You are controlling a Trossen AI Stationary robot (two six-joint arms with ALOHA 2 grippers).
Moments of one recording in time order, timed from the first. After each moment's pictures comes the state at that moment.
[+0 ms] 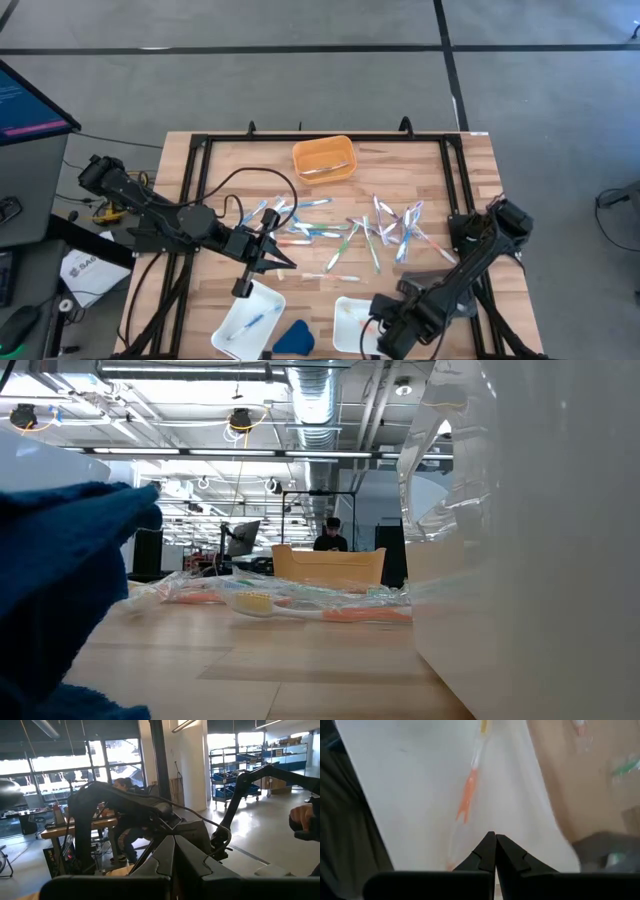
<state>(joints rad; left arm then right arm) -0.47 1.21 0.92 0.46 -0.13 0.15 0.81 1.88 1.50 -0.99 0.16 1.19</state>
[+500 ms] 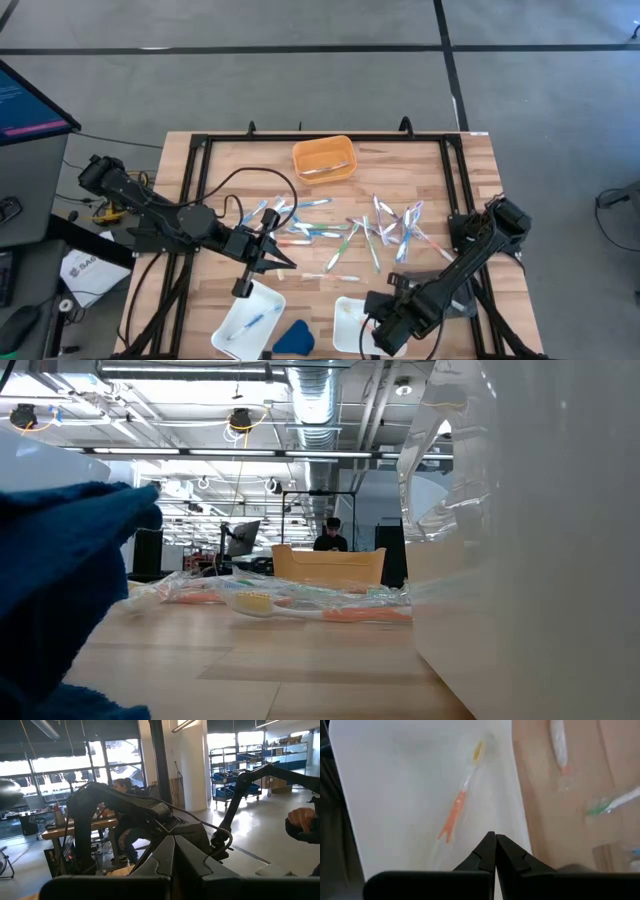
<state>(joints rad) -0.47 1.21 0.92 0.46 -0.13 0.16 0.76 1.88 1.50 -0.99 0.23 1.01</state>
